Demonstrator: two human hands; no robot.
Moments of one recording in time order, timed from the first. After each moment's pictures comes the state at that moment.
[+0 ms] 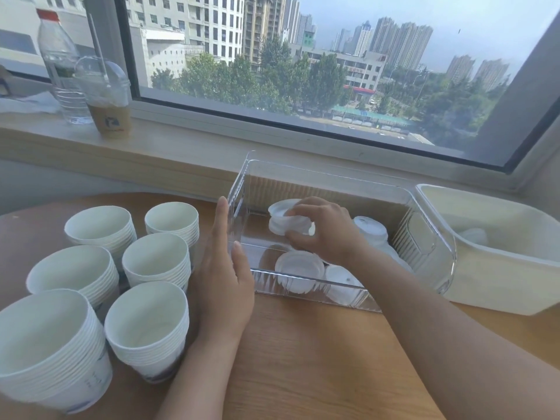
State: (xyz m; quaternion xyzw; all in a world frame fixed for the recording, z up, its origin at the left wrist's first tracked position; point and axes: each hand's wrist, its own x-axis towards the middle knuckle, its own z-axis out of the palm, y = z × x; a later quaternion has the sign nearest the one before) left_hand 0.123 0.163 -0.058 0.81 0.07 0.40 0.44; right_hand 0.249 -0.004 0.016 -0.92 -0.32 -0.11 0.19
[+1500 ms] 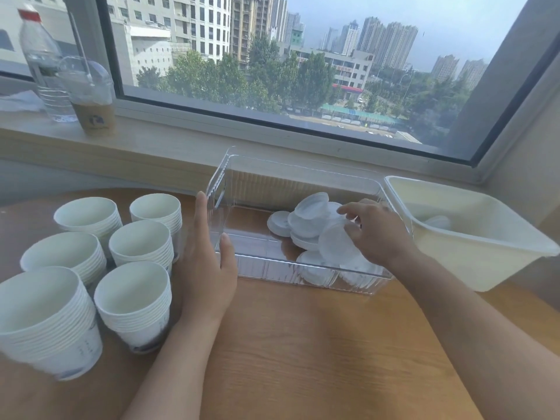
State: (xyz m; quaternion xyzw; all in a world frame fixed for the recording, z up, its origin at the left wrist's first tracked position) left_hand 0.116 0.159 -0.059 0.81 0.09 0.38 0.44; right_hand 0.209 -0.107 0.046 -0.97 -0.16 -0.12 0.13
